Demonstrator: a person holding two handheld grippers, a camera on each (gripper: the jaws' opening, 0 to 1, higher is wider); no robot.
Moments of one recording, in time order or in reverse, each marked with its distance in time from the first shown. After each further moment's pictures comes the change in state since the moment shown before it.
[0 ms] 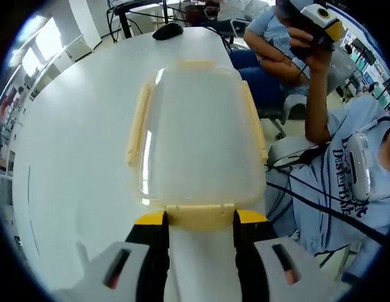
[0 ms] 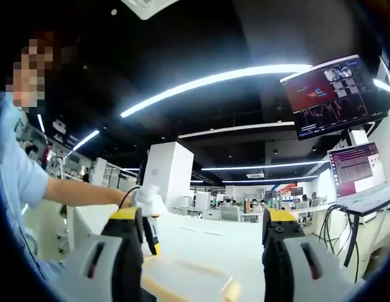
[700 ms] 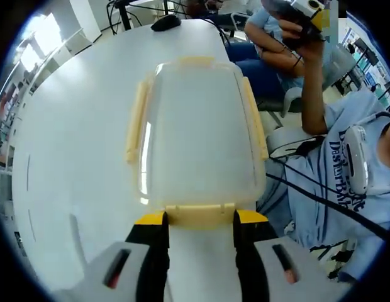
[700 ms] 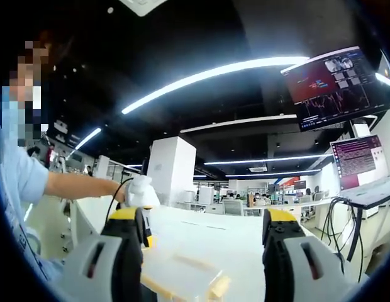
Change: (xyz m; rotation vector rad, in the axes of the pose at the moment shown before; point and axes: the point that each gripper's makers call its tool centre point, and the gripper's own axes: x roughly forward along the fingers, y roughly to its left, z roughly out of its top) left arm -0.015 0.001 -0.026 -0.013 0.049 -0.004; right arm 0.002 0.000 -0.009 0.006 0.026 0.002
